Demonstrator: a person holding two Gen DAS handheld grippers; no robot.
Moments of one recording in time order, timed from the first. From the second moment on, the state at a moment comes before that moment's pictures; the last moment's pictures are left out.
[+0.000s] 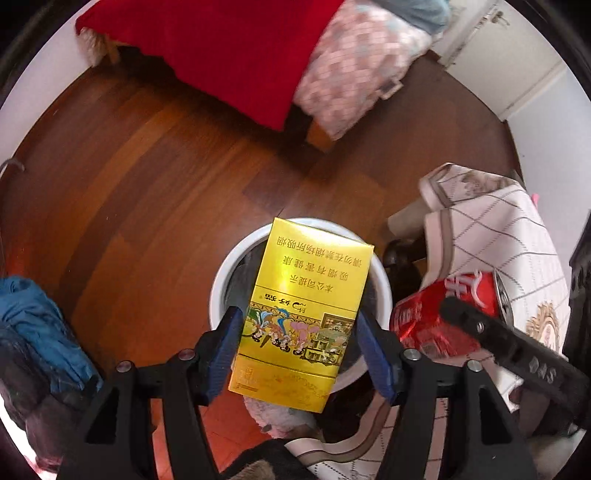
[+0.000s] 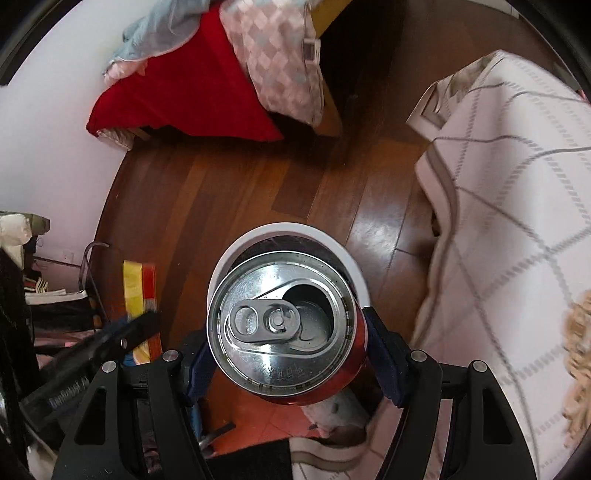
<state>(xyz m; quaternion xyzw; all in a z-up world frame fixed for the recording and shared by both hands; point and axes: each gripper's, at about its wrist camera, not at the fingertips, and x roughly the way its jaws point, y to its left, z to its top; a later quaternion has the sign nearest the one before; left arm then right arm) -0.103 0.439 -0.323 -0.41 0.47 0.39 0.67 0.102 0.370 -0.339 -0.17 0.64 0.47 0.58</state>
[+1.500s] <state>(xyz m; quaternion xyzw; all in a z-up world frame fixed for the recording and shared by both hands) -0.186 0.259 -0.072 -0.33 0.37 0.42 0.76 0.036 0.188 -0.038 -0.18 0.54 0.61 0.56</state>
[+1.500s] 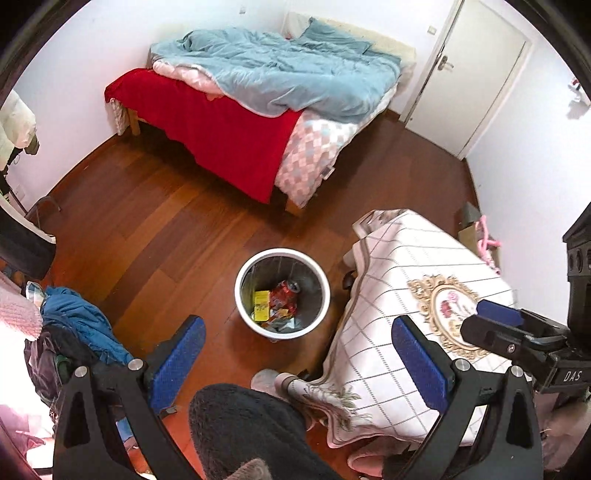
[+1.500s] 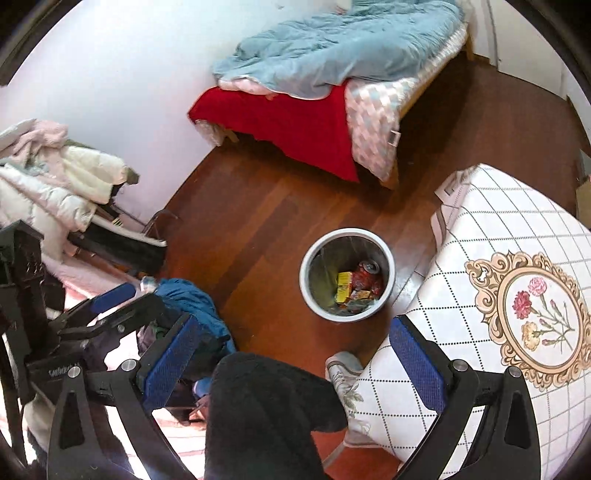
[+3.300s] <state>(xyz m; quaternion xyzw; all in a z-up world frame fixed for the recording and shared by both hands) -0.205 0.233 -0.046 -0.34 0.35 0.42 0.76 0.024 0.177 -0.011 -0.21 0.53 0.64 0.52</state>
